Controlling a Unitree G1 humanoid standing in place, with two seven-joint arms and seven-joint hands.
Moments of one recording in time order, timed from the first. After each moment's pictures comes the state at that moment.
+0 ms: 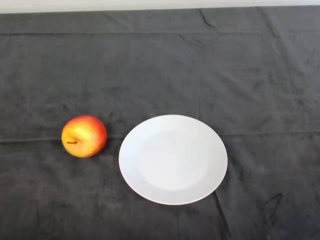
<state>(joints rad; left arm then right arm) -0.45 0.68 0.79 1.15 -0.35 -0.59 0.37 -0.69 -0.67 0.10 1.15 -0.32 0.07 -0.06</state>
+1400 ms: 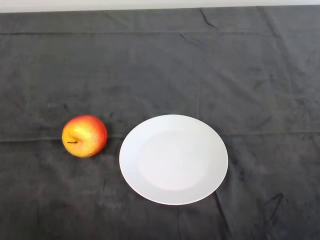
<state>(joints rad) -0.59 0.68 0.57 1.15 -0.24 -0.54 0.37 -0.69 -0.67 0.10 1.16 -0.32 0.07 -0.06</state>
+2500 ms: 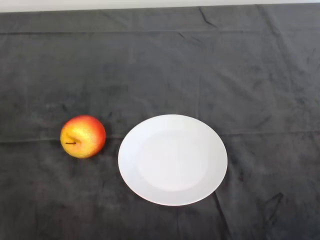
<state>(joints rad) -0.52 0.58 0.28 0.59 -0.04 -0.25 0.28 -0.69 -0.67 0.10 1.16 -0.32 0.07 -0.06</state>
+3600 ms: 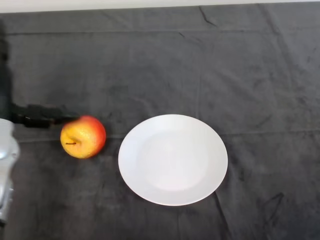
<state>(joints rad) -0.37 0.43 -0.01 0.20 0.07 0.06 0.11 -0.69 -0.67 0.10 1.14 -0.32 0.08 -0.06</state>
